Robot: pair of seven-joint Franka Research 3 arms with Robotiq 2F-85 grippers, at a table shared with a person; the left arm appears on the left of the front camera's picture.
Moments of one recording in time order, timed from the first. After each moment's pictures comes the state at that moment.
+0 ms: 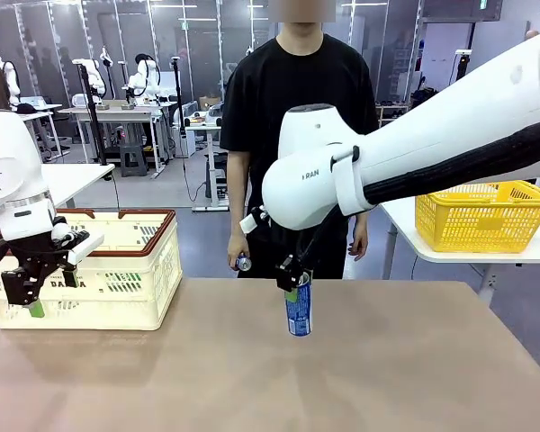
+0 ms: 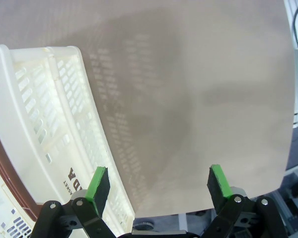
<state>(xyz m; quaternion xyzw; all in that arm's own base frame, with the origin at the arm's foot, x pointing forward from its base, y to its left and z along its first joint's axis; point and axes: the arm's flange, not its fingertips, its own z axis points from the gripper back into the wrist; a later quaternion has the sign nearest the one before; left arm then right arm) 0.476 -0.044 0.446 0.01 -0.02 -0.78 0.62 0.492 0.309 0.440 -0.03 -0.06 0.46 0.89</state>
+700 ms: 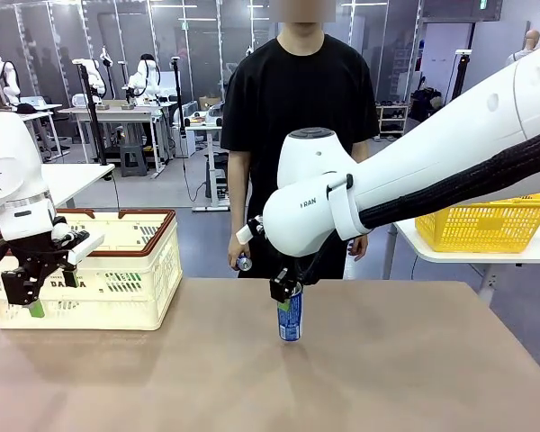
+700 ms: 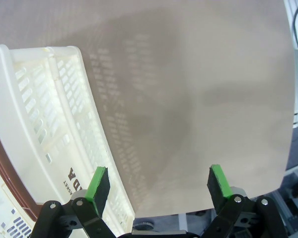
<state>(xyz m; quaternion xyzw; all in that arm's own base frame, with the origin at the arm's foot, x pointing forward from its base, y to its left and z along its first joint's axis) 0.476 -0.044 0.446 0.01 -0.02 -0.78 0.62 0.494 0.313 0.413 -0.01 -0.09 0.46 0.88</state>
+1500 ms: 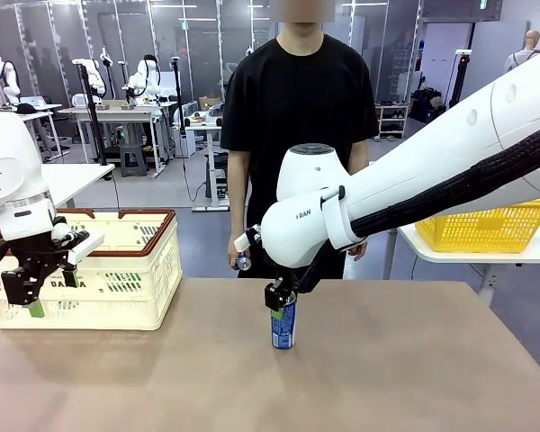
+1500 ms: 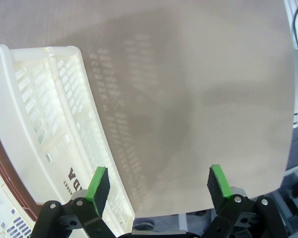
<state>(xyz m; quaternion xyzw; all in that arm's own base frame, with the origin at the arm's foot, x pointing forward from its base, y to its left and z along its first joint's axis) 0.476 -0.044 0.446 0.01 -0.02 -0.78 0.62 0.500 0.318 0.390 0.01 -0.10 0.45 0.89</state>
